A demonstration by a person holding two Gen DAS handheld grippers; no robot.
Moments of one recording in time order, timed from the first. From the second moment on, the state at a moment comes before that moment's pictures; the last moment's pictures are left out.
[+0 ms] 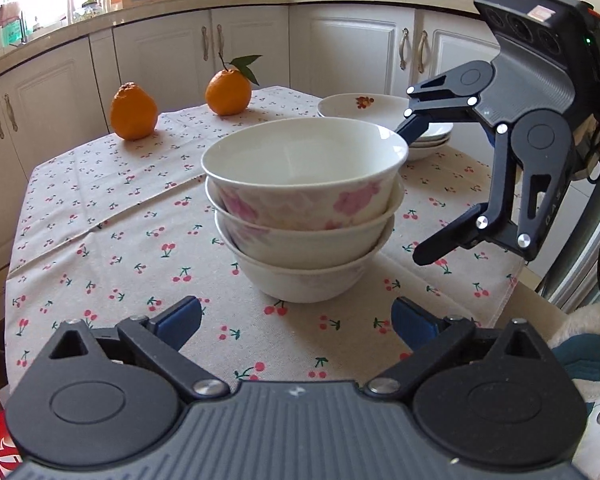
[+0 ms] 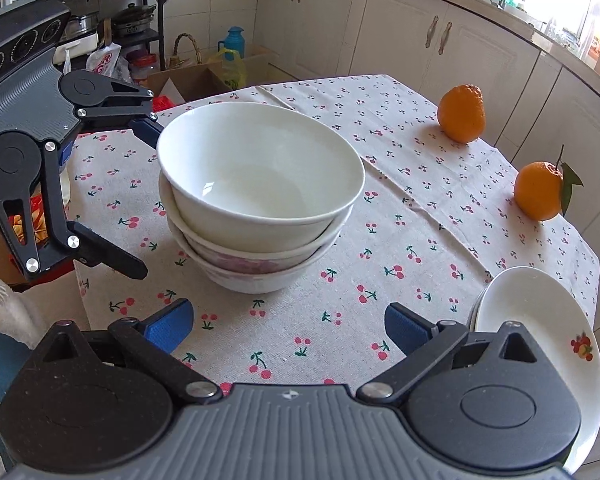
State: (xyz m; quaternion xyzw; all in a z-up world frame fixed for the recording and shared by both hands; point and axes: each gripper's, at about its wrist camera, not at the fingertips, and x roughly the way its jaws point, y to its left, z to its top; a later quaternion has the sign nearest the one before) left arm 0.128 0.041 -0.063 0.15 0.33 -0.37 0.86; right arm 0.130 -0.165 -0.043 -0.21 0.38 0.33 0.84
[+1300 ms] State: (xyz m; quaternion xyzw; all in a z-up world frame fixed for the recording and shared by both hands) left arm 0.177 0.027 -0.060 0.22 0.36 -0.49 0.76; right arm 0.167 -0.141 -0.045 -0.27 0.36 0.47 0.76
